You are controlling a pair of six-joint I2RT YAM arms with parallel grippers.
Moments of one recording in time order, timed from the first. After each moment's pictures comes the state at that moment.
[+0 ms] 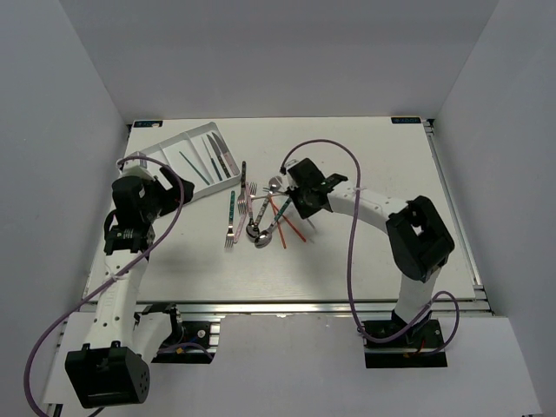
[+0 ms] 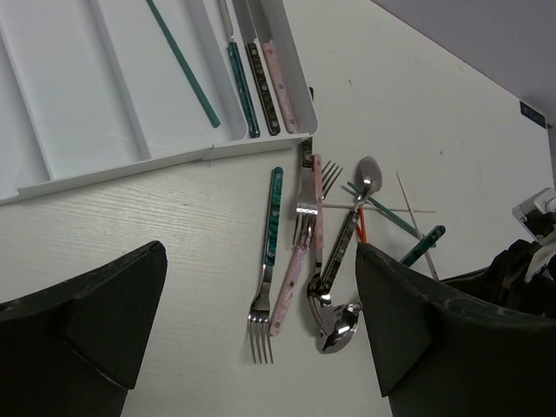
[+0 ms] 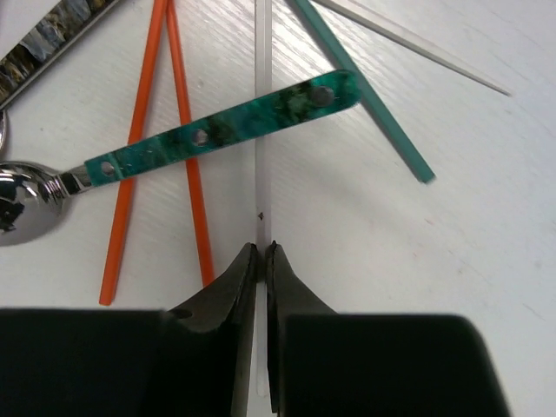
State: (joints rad) left arm 0.08 0.91 0.78 -0.27 0.17 -0.45; right arm 0.71 1.86 1.32 -0.46 0.08 0.05
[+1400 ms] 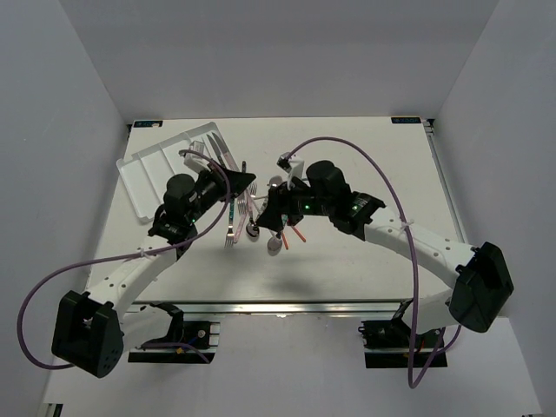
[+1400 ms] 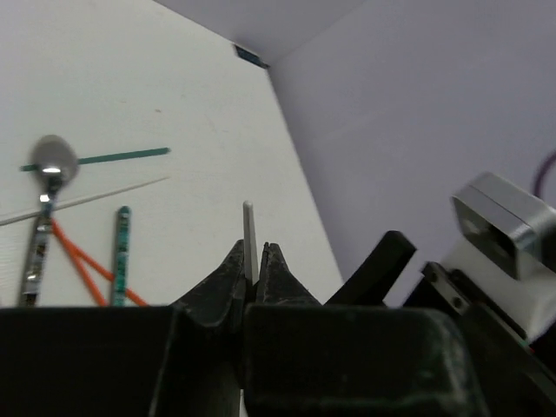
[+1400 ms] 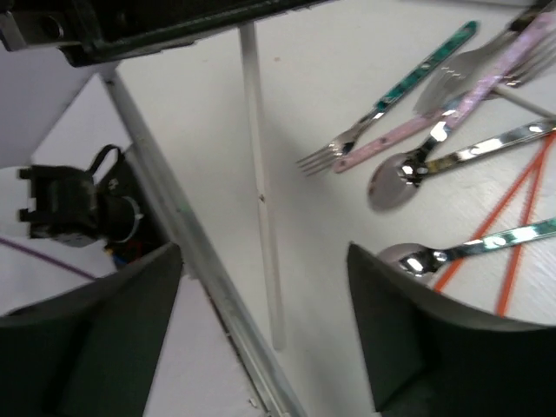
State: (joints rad) left arm -0.40 1.12 0.68 0.43 0.29 -0.89; right arm 0.85 1.40 1.12 -0.16 -0.40 0.36
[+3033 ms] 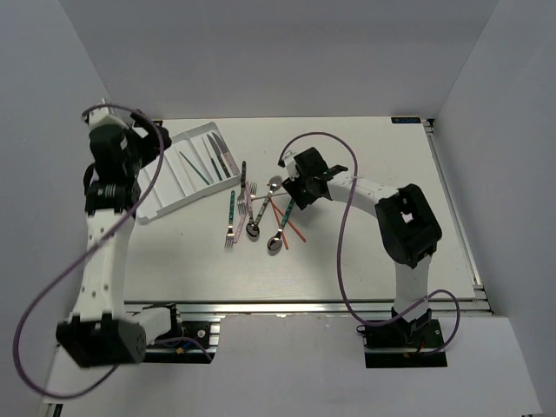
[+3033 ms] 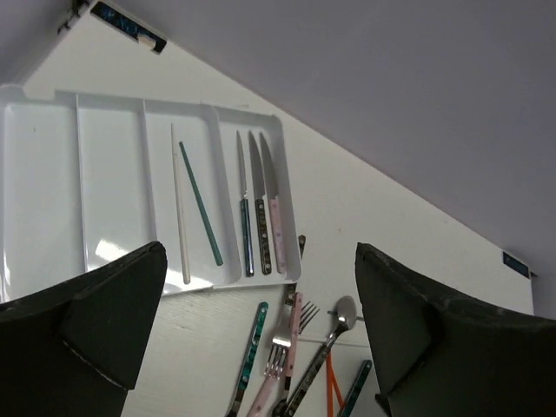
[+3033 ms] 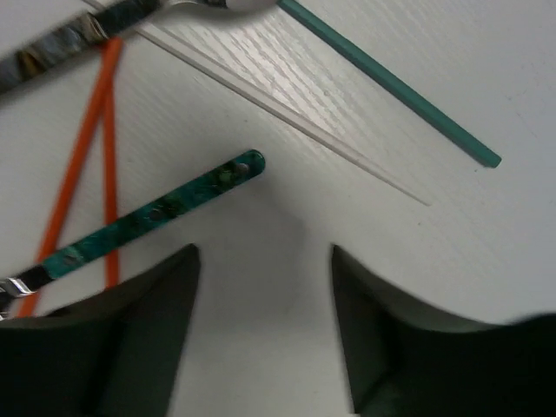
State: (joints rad) left arm 0.08 1.30 1.35 -0.38 -0.06 -0.53; right arm 0.62 1.93 1.37 -0.35 -0.01 -0.18
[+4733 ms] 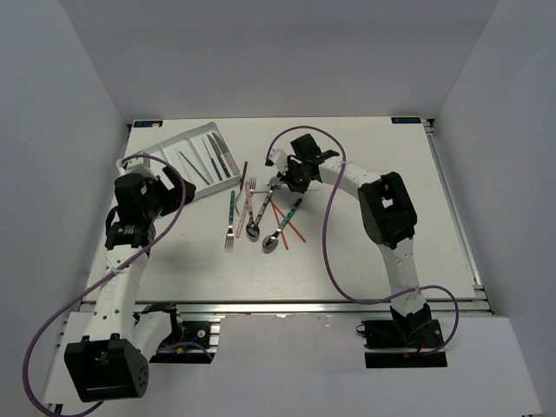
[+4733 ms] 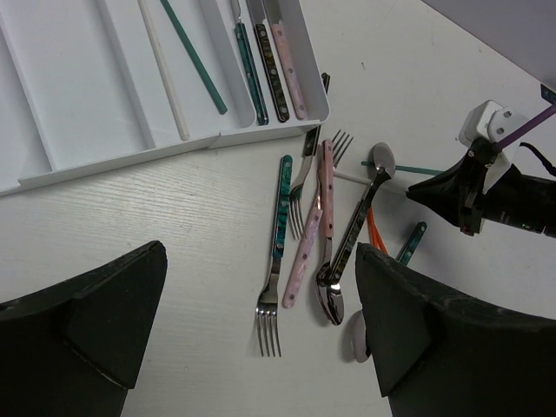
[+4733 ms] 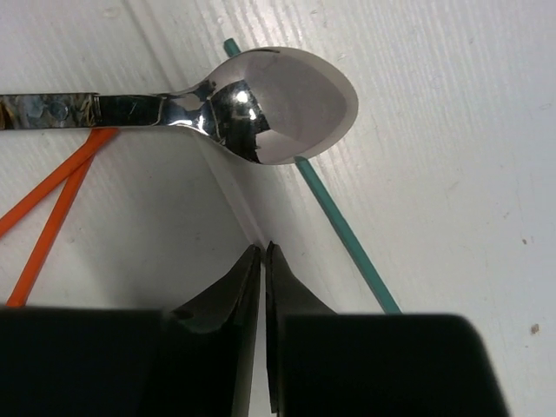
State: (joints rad) left arm 0.07 0.95 0.79 -0.28 0.19 -0.43; right arm 0.56 2.25 1.73 -0.47 -0.27 -0.63
